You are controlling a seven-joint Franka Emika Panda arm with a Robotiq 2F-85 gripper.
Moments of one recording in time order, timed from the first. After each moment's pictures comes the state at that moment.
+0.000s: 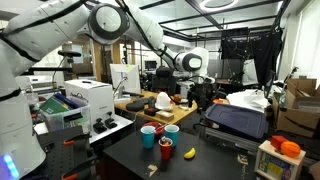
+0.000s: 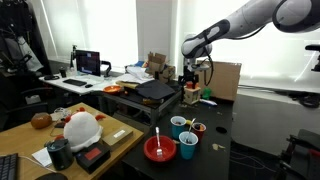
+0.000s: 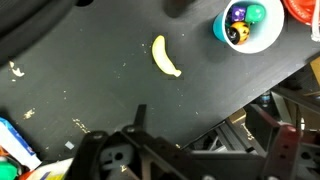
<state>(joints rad) -0.10 0.93 -0.05 -1.17 0.06 2.06 0.13</state>
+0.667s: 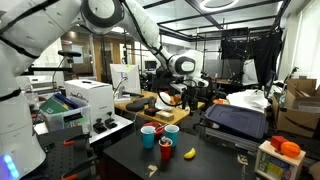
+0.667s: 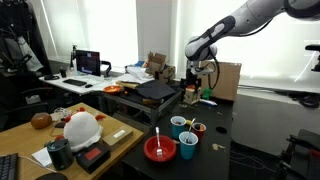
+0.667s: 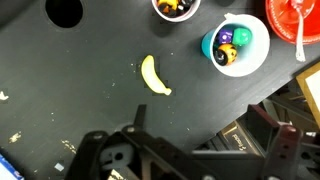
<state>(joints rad) -0.10 0.81 -0.03 -1.43 0.11 2.21 0.12</state>
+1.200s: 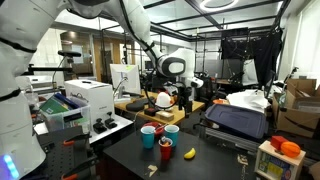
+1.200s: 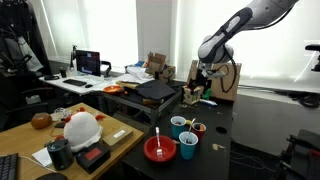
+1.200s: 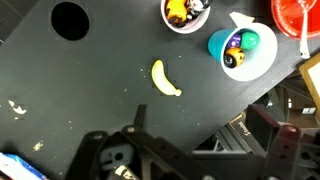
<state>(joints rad) -0.12 0.60 -0.04 -1.82 0.16 2.50 0.10</state>
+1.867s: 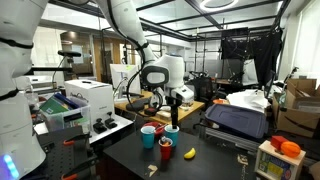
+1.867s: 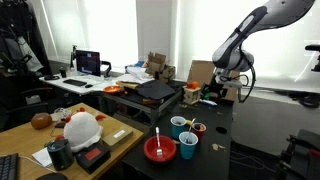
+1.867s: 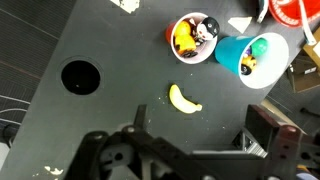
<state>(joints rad) -0.23 0.46 0.03 -2.17 0.44 2.76 0.06</state>
